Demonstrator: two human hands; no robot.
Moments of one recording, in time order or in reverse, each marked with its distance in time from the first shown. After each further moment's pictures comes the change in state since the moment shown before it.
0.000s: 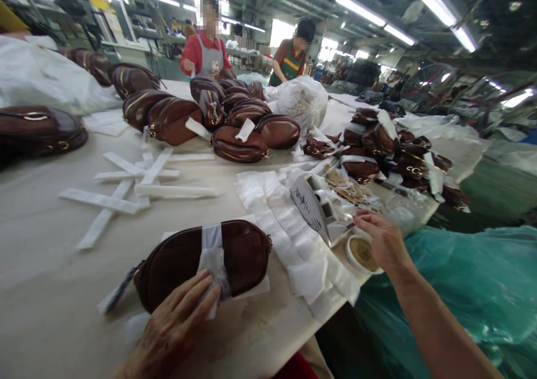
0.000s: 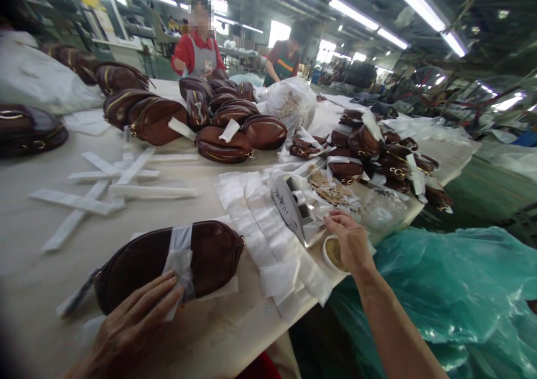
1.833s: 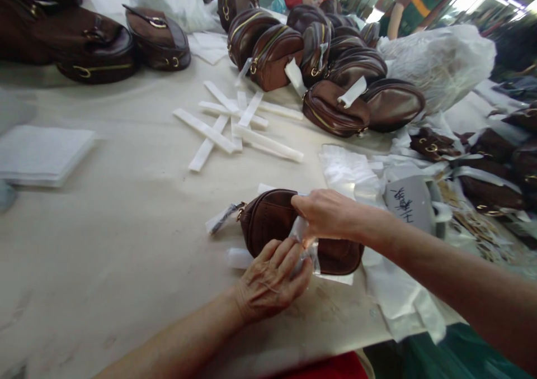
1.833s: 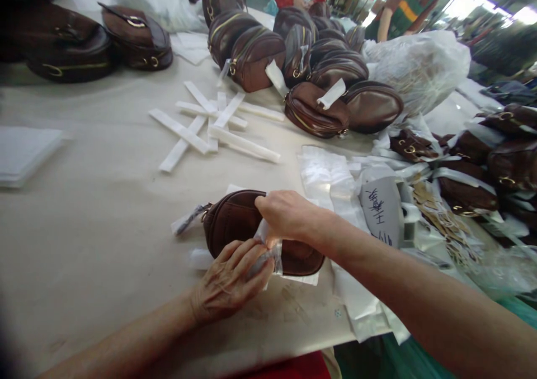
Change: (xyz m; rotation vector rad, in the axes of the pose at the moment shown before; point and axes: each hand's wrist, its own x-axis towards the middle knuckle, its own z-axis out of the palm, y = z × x) left_hand 0.000 0.013 0.000 0.049 -0.049 -0.142; right_hand -0.076 -0.157 0.246 -1.114 -1.315 -1.027
